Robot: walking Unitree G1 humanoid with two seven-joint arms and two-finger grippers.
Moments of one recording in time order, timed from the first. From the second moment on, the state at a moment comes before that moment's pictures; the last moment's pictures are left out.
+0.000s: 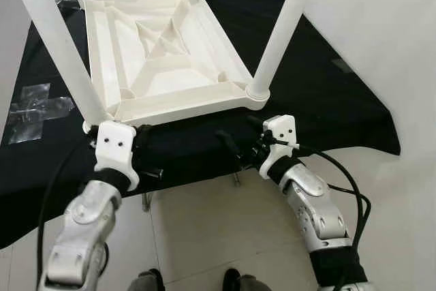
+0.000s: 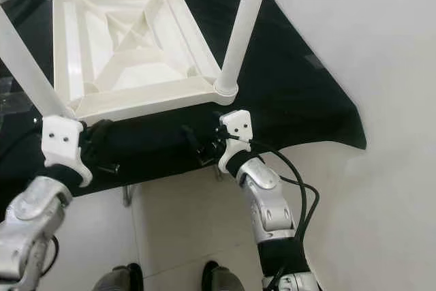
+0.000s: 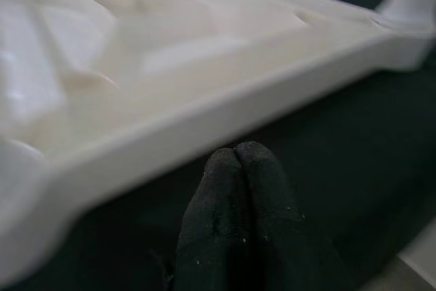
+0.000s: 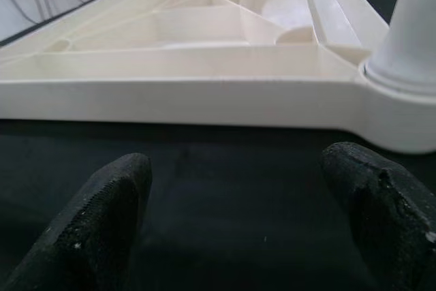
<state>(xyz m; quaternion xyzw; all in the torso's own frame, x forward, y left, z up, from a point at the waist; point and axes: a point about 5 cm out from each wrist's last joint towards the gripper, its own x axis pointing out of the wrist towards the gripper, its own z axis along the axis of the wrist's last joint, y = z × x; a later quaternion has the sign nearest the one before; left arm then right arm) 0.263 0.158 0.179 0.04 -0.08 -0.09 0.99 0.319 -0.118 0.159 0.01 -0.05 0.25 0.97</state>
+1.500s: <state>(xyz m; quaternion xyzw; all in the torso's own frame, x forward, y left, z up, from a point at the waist) 0.276 0.161 0.143 0.07 -0.05 -0.12 0.99 0.324 -0.099 0.142 0.05 -0.03 0.24 0.97</state>
